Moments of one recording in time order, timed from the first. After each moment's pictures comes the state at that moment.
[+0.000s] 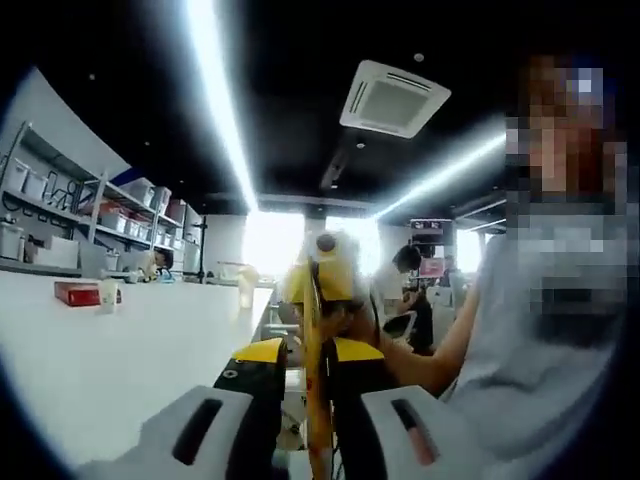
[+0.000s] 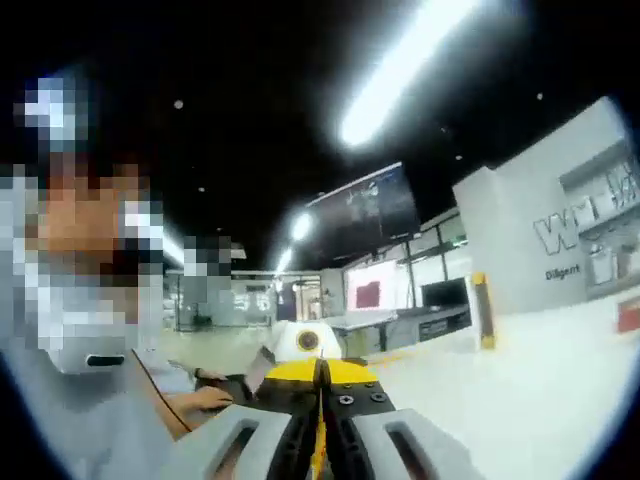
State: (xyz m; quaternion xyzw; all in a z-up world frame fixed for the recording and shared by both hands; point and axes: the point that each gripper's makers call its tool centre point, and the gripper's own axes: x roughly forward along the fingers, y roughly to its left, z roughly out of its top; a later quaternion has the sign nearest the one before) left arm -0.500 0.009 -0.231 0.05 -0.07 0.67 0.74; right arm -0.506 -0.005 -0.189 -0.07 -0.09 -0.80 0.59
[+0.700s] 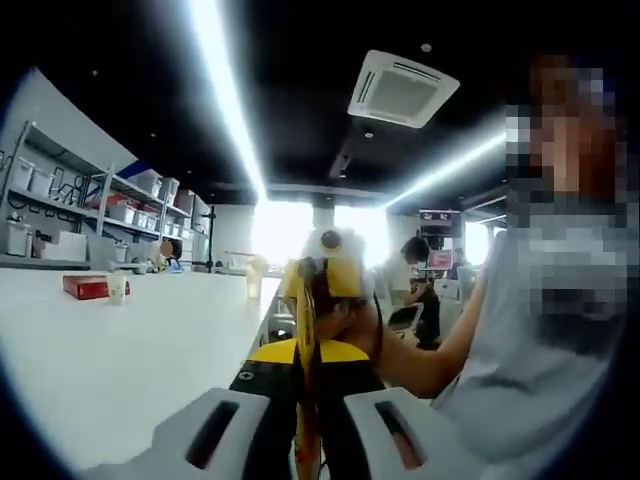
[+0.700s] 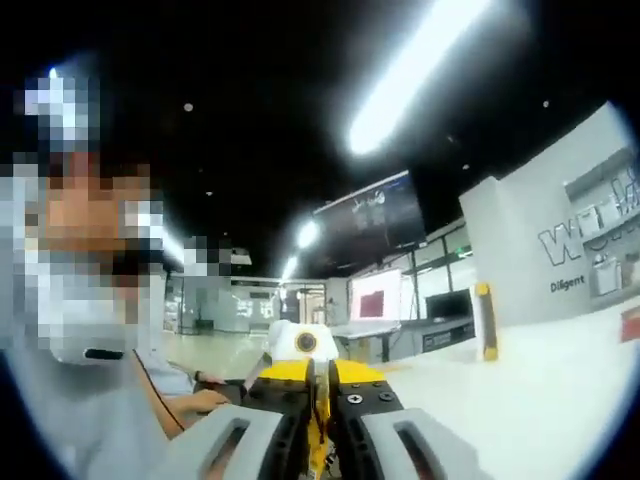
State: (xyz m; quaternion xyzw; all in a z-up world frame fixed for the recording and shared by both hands) left arm -0.504 0.005 -0.233 0.02 -0.06 0.69 0.72; right arm -0.502 -0.006 -0.185 -0.10 -0.08 -0.80 0.59
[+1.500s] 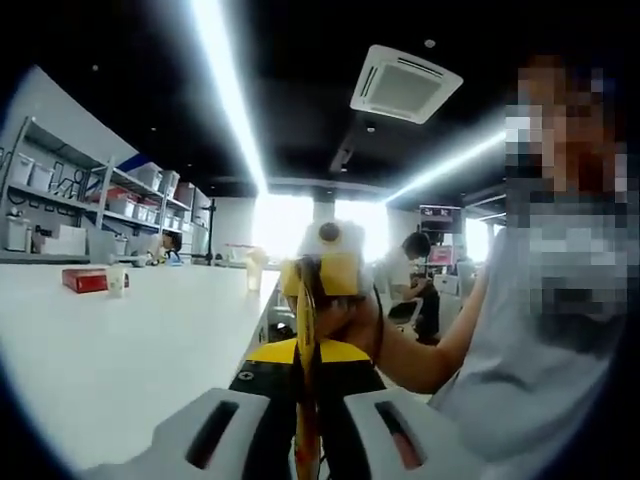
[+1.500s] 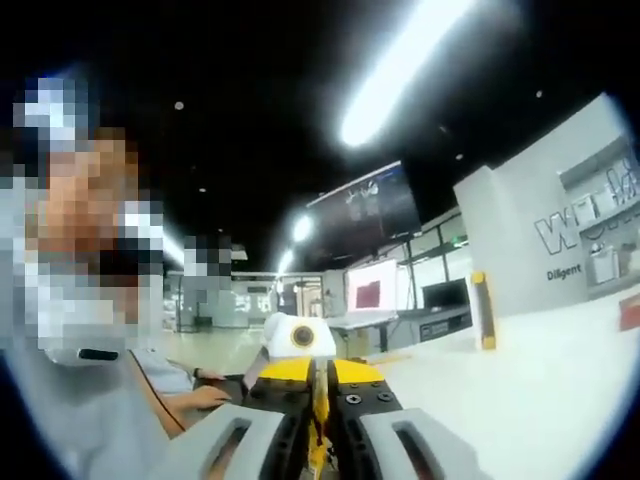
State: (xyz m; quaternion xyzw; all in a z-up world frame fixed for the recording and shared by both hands) left arm -0.504 0.009 -0.241 0.01 -0.04 0.69 0.72; right arm -0.508 -0.009 -0.194 -0.08 -0.08 -0.80 0.59
